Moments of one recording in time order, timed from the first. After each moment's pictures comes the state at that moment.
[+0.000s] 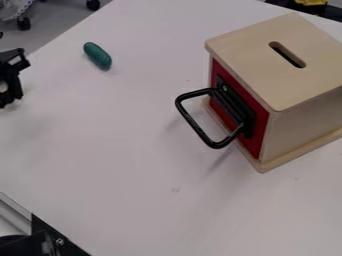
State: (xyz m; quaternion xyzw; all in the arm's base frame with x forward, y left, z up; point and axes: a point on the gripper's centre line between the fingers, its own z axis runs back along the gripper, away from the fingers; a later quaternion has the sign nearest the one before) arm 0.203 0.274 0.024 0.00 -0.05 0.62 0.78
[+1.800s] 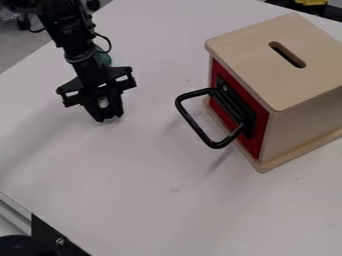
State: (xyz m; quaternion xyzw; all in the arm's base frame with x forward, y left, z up) arm 0.264 0.127 0.011 -0.07 -0.07 0.38 0.92
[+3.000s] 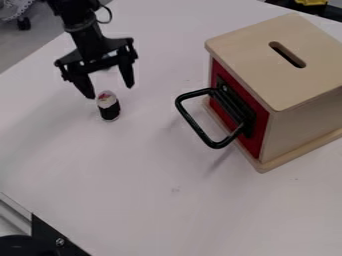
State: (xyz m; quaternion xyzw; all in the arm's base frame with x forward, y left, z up) arm 0.276 0.136 0.059 -0.07 -0.10 0.39 0.91
